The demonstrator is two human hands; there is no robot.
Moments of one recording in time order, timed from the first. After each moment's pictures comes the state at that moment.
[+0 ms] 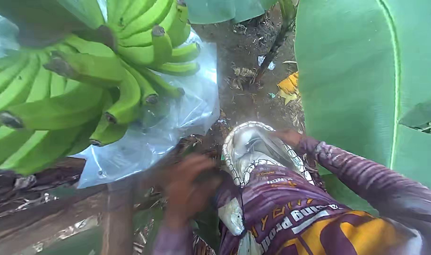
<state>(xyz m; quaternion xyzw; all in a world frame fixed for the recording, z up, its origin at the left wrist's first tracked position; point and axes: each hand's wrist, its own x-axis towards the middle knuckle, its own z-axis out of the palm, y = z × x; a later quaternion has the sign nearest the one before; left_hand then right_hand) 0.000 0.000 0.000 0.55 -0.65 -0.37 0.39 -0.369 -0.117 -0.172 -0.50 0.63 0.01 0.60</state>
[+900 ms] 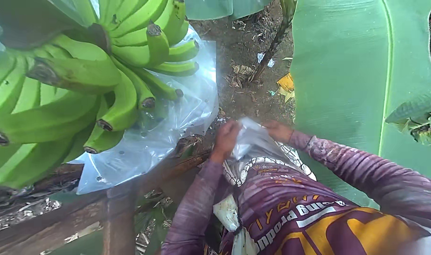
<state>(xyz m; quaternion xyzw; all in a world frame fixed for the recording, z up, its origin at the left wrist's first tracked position) -0.074 -0.095 -0.118 0.60 -0.45 -0.57 0.34 -0.320 -0.138 -0.150 -0.59 0.50 -0.07 0.63</state>
